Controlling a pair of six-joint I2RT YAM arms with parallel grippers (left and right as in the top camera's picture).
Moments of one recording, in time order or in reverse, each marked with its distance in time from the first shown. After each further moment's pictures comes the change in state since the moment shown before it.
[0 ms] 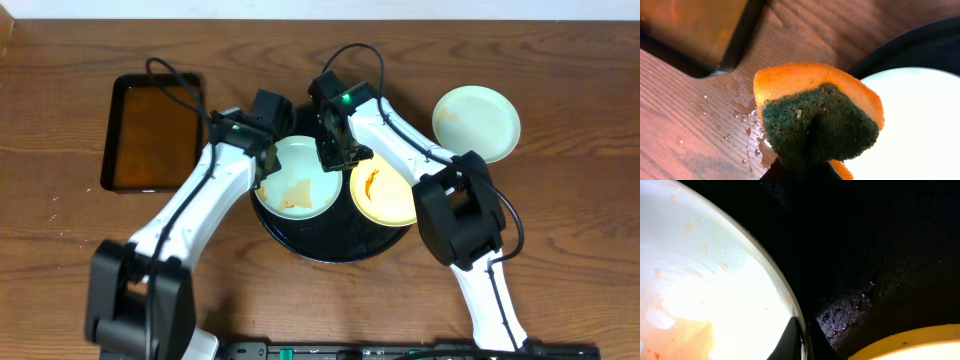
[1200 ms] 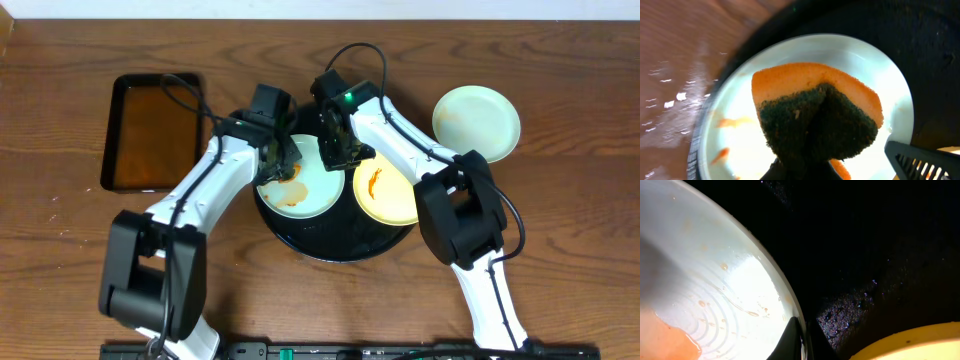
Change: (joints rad) left arm 0.023 0.141 -0.011 0.230 0.411 -0.071; right arm -0.008 0.000 0.000 -0.008 0.005 0.000
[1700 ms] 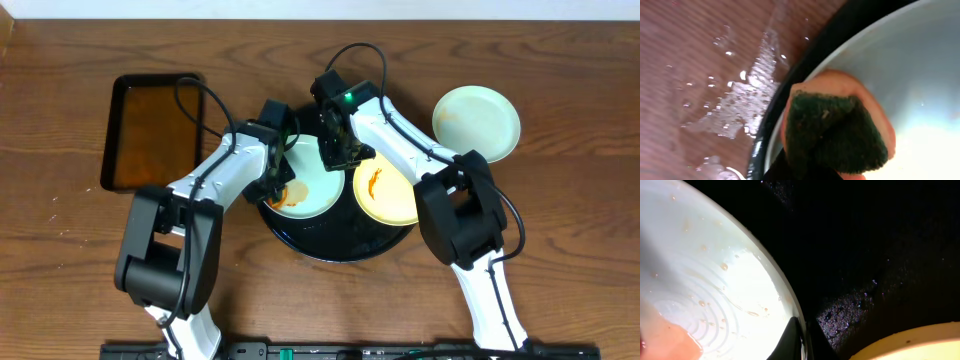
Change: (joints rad) left arm 0.005 0.096 -0.005 -0.154 -0.135 -0.008; right arm 0.000 0.000 0.000 0.000 0.000 0.000
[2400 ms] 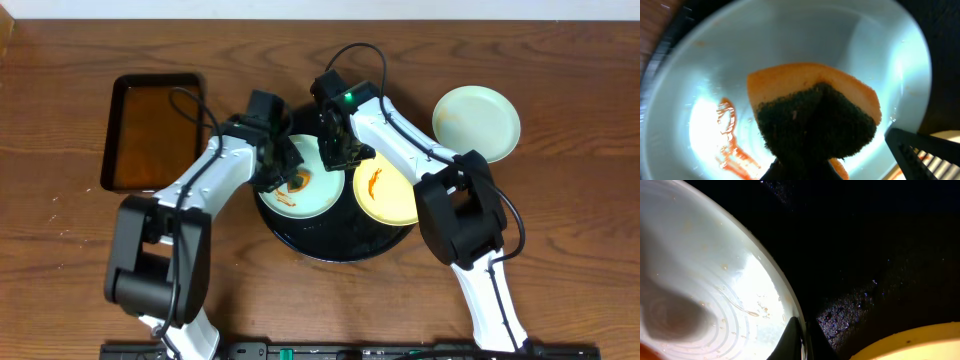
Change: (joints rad) left arm 0.031 -0.043 -0.029 0.195 0.319 -0.015; right arm 0.000 0.000 0.000 0.001 0.000 0.000
